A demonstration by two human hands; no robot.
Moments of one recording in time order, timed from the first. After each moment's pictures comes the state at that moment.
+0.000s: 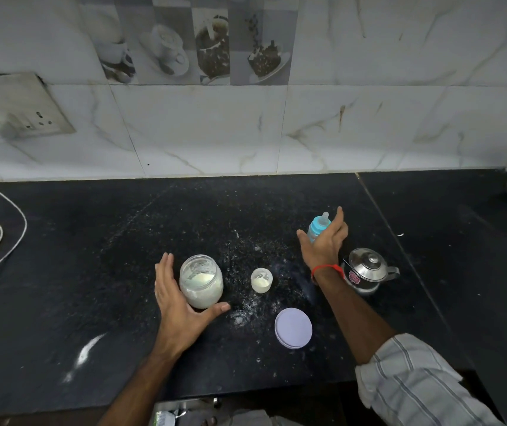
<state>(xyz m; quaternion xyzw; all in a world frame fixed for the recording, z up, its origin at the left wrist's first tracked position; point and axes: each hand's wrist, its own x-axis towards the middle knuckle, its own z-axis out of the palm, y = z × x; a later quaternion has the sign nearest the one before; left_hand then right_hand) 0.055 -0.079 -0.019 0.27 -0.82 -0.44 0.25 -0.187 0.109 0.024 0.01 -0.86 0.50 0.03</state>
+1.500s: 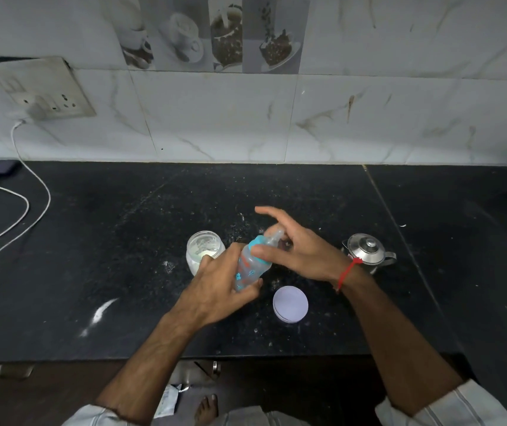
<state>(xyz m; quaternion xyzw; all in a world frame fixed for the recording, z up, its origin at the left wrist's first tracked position) 0.056 -0.021 0.069 0.09 -0.93 -0.34 0.10 -0.086 0.141 0.144 0.41 -0.77 0.40 -0.27</state>
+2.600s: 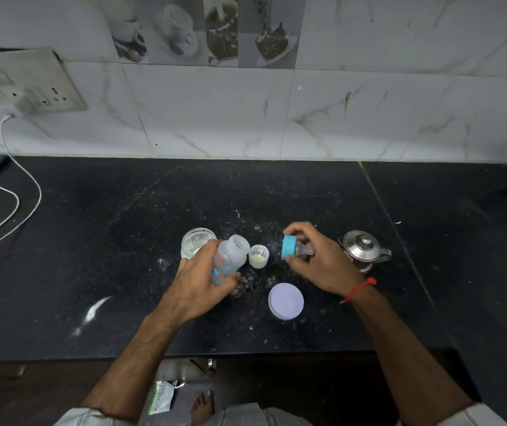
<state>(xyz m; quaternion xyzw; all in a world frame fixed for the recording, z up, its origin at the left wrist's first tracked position) 0.063 -0.043 0.054 0.16 -0.90 -0.38 0.10 -0.102 0.184 0.096 0.37 -0.82 0.40 -0.16</state>
